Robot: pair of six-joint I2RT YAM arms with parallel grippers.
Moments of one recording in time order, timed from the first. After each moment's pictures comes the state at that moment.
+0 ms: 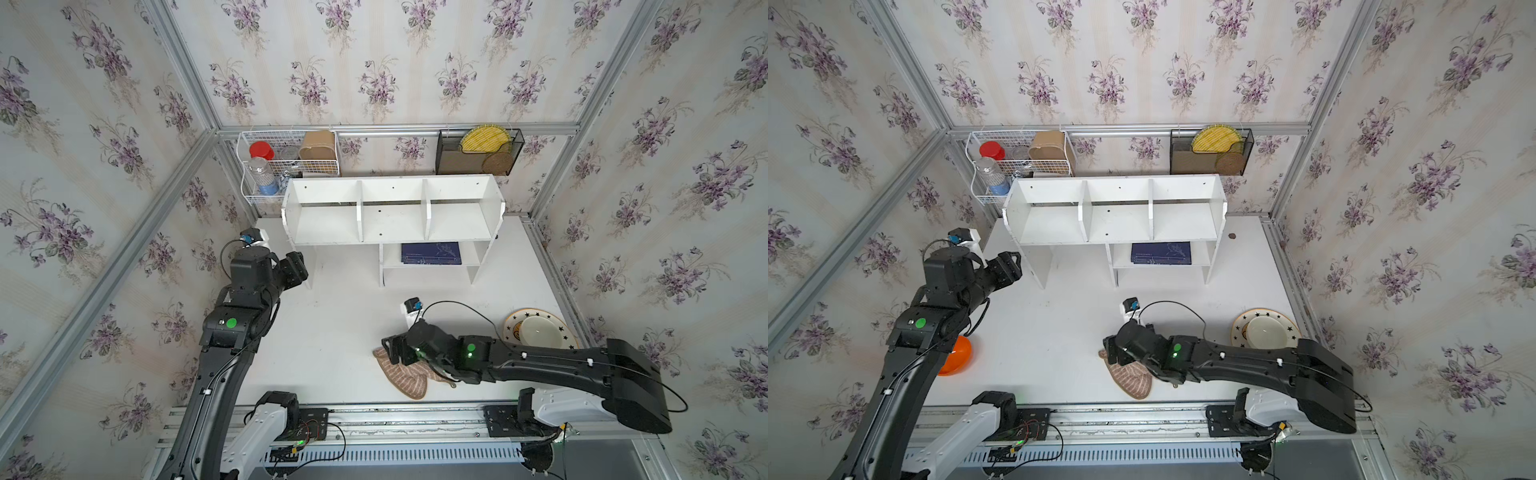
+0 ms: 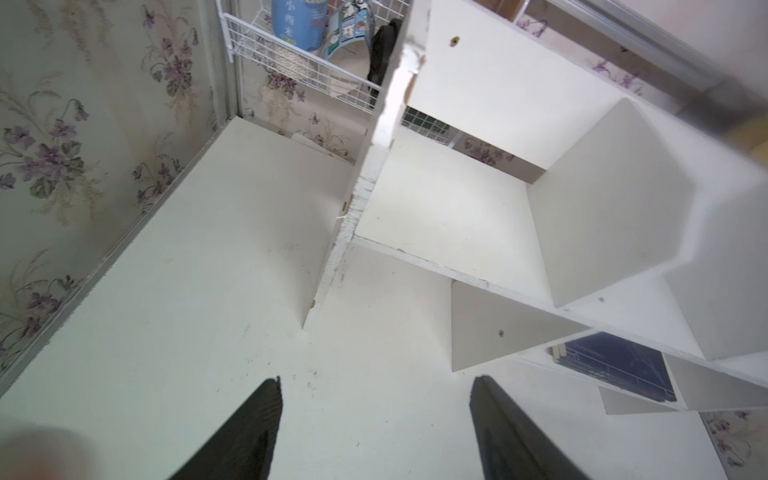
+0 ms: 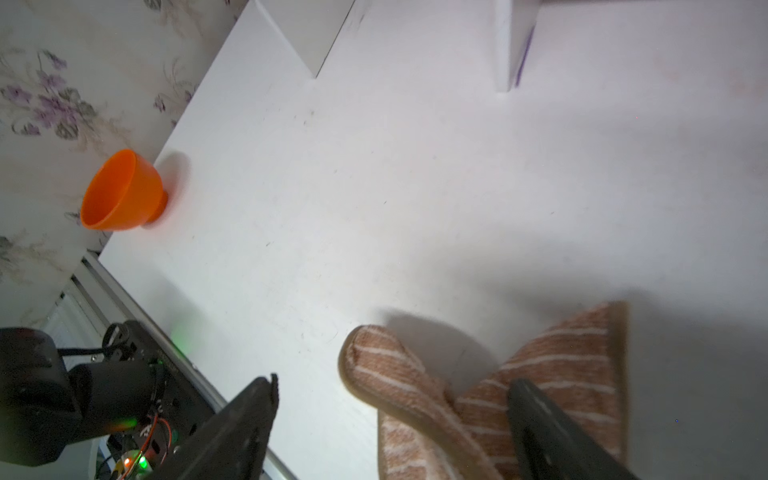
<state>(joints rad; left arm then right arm) -0.14 0.87 1.12 -0.73 -0.05 -0.44 1.29 1.38 0.80 -0.20 0.31 0.80</state>
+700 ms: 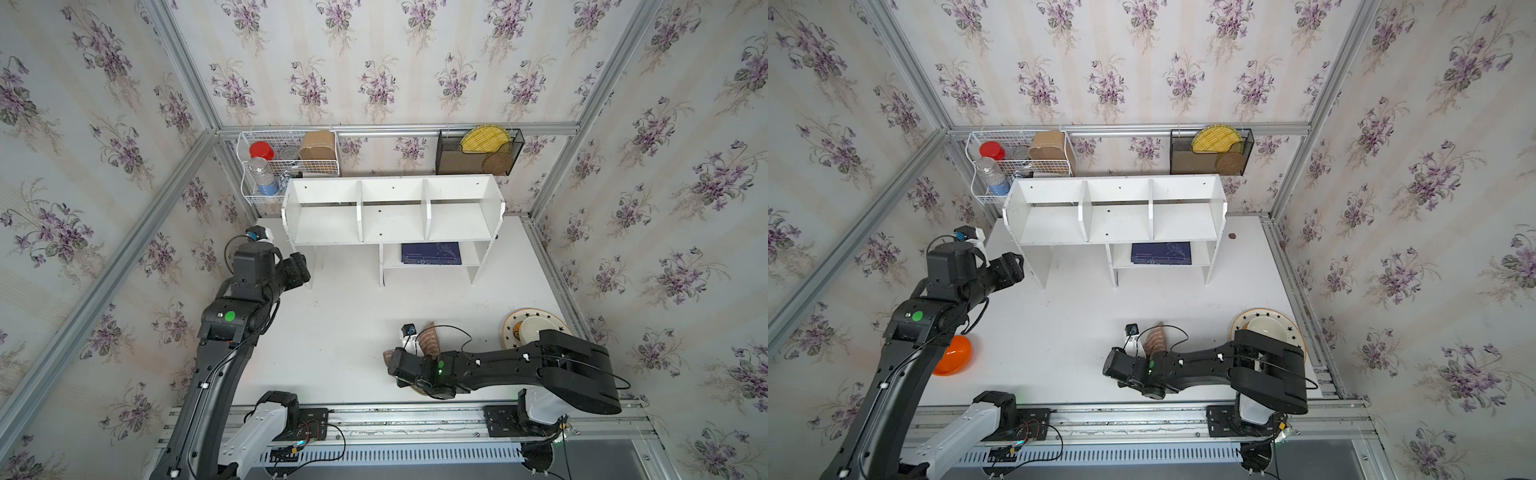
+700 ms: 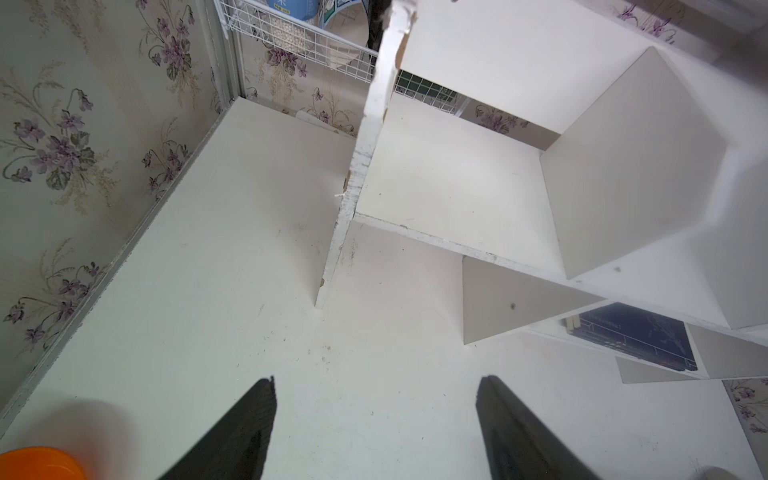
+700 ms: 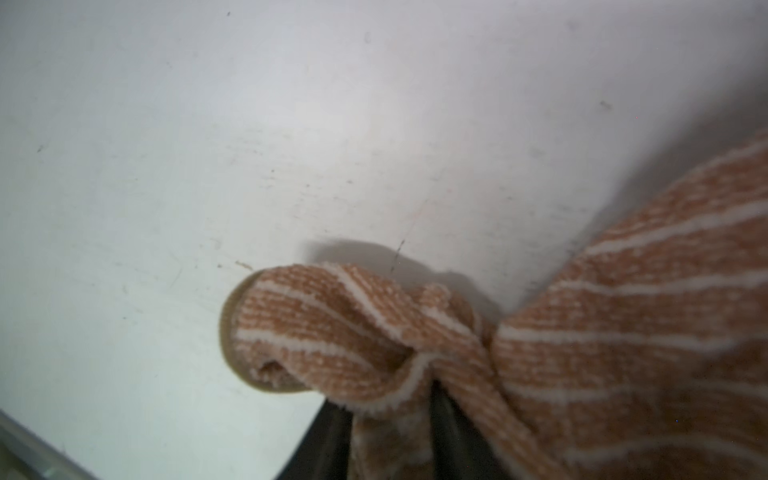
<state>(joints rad) -0.15 0.97 1.25 -0.86 -0.08 -0.42 1.33 1.61 0.73 -0.22 0.33 1.05</state>
